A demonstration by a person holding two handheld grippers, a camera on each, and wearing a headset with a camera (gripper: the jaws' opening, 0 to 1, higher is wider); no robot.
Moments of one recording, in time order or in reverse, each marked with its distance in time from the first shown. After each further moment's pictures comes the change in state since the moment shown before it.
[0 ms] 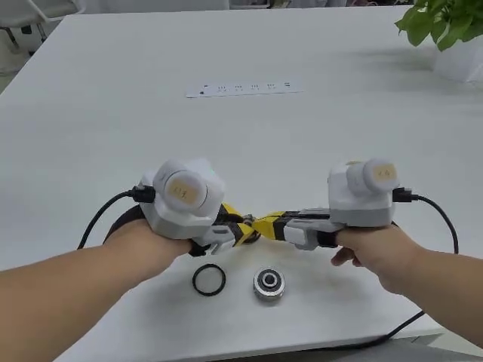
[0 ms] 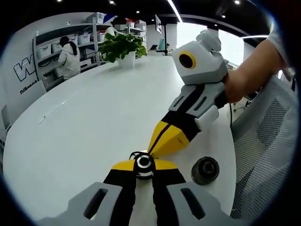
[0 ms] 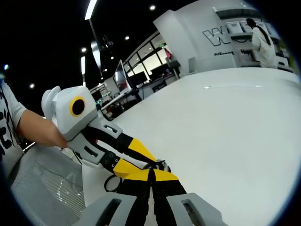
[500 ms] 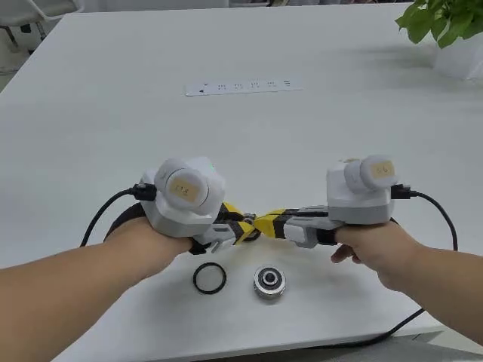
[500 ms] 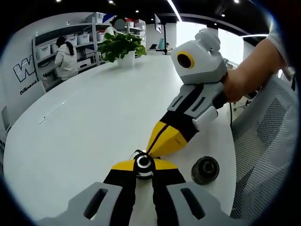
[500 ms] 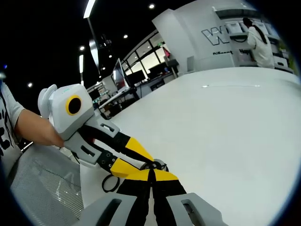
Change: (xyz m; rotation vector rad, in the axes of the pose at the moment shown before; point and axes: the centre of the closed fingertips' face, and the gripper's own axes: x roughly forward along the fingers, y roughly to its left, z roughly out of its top) left arm 0.000 0.000 0.000 0.006 0.007 0.001; right arm 0.001 -0.004 -0.002 0.002 0.014 -0.019
